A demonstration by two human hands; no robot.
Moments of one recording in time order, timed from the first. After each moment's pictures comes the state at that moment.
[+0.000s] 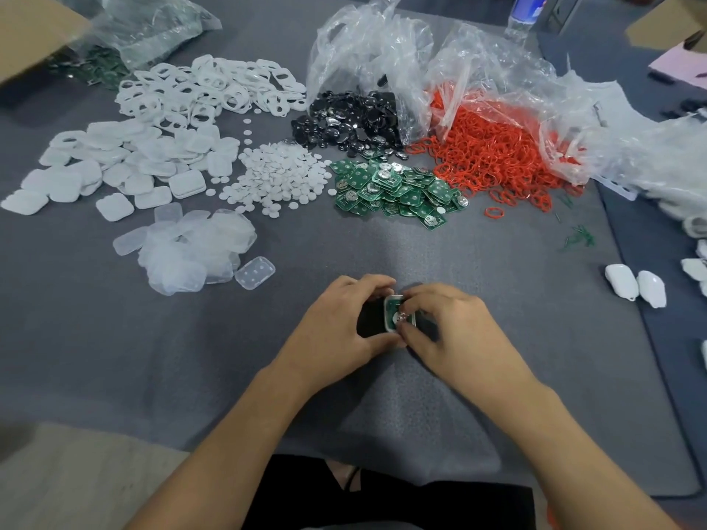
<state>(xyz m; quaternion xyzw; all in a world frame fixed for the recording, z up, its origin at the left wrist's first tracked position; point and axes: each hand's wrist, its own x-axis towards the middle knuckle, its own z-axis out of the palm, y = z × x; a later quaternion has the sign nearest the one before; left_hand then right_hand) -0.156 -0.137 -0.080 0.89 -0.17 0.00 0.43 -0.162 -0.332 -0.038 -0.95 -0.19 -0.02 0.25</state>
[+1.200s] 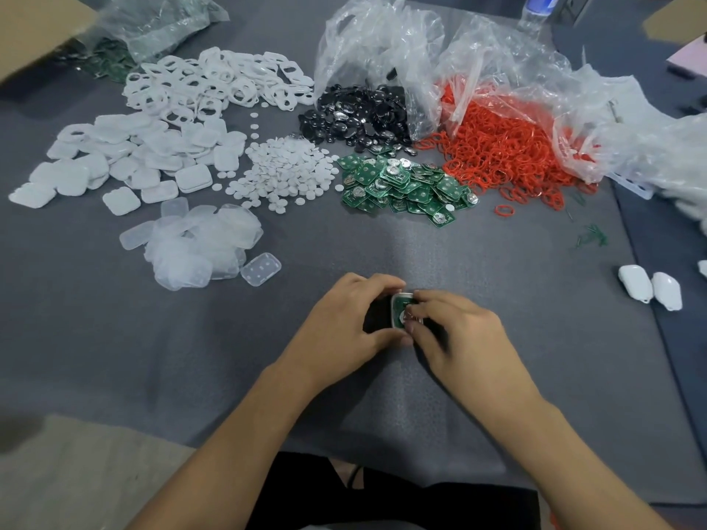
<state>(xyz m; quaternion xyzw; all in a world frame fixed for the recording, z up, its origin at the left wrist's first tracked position) -0.153 -0.137 -0.083 0.88 -0.18 0.00 0.43 -0.172 -0.333 -0.056 -0.94 -0.18 -0.09 0.29</state>
